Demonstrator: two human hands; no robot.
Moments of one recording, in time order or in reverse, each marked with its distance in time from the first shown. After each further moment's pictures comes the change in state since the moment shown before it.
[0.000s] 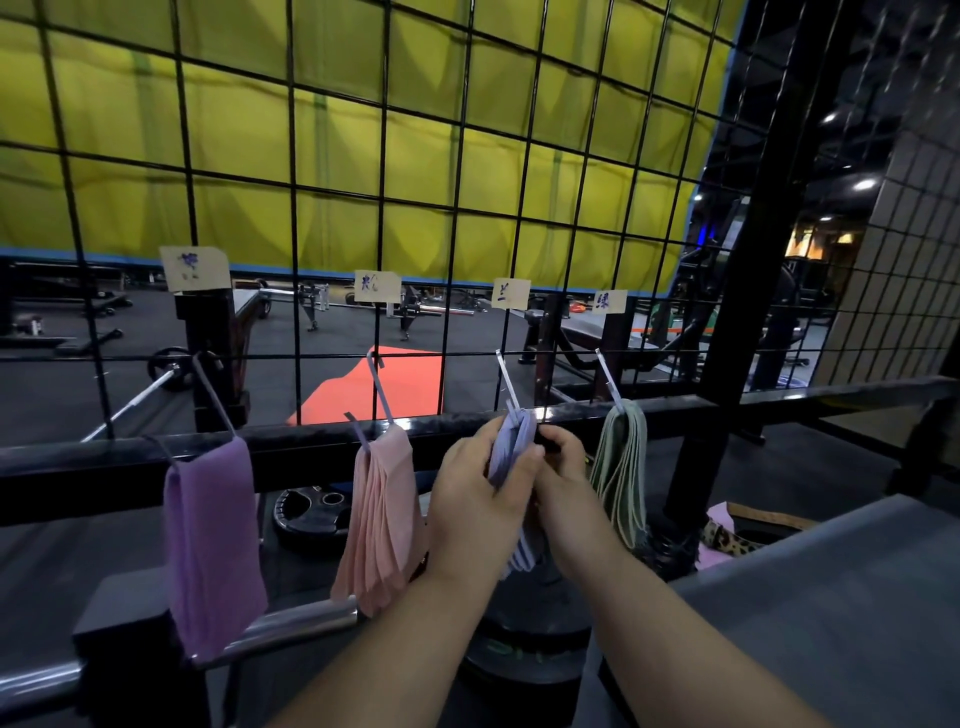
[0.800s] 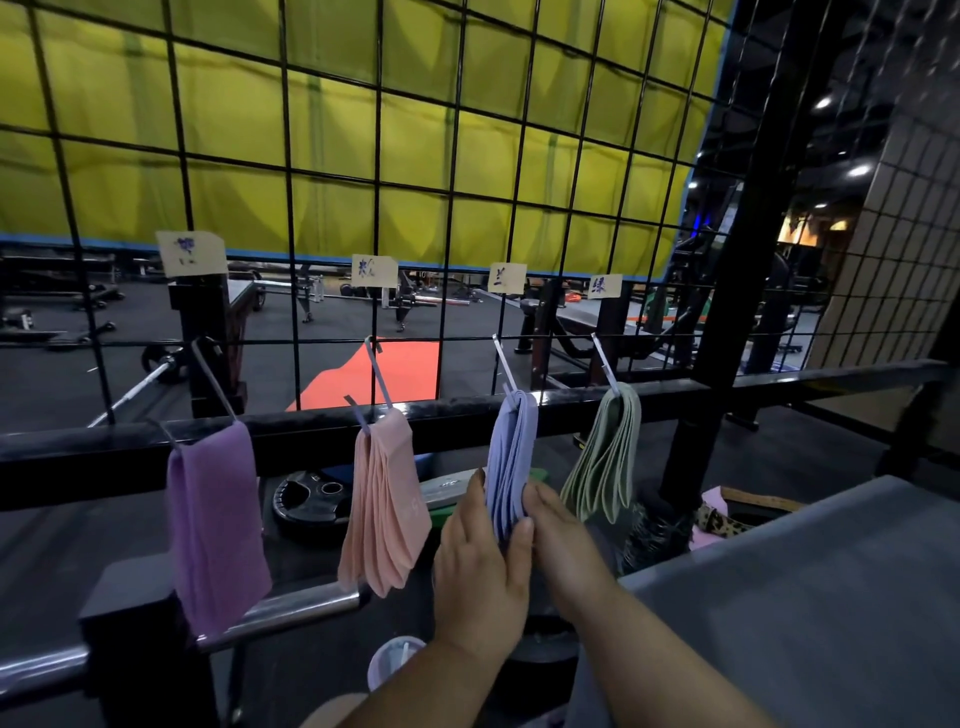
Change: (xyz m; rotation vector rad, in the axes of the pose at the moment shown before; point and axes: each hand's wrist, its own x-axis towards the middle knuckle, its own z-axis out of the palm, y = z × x) left_hand -0.067 -0.044 0.019 0.242 -0.024 -0.077; right_hand -0.035 0.034 -0.002 0.077 -0.066 0.235
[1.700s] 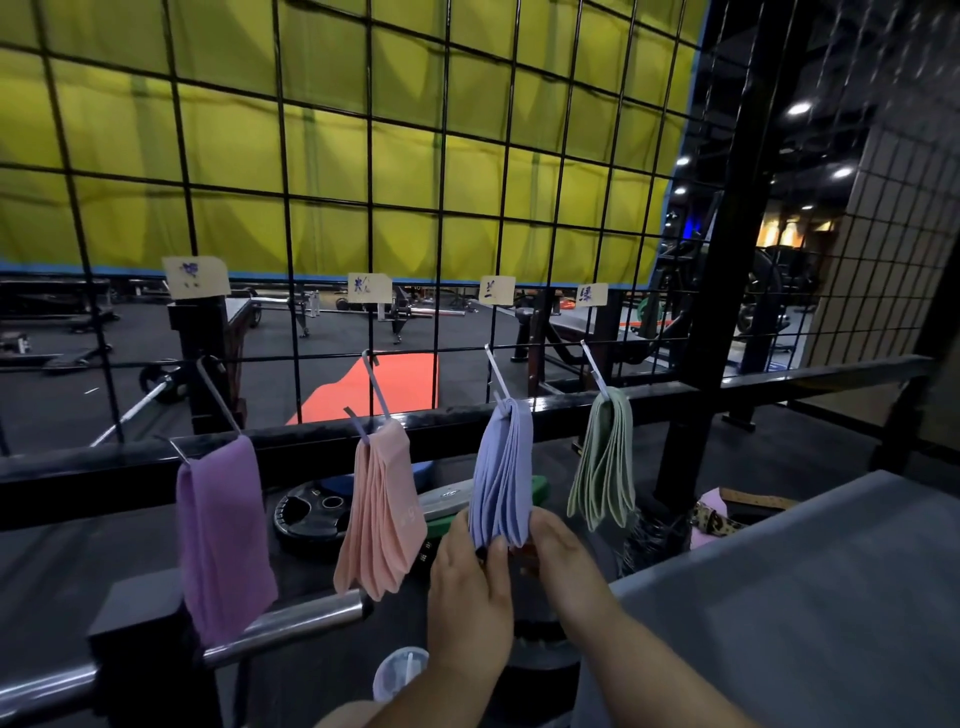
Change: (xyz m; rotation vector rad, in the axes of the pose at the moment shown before) left_hand -0.011 -0.010 -0.003 -0.100 -0.023 -0.101; right_hand -0.011 0.017 -0.006 -0.261 0.123 -0.014
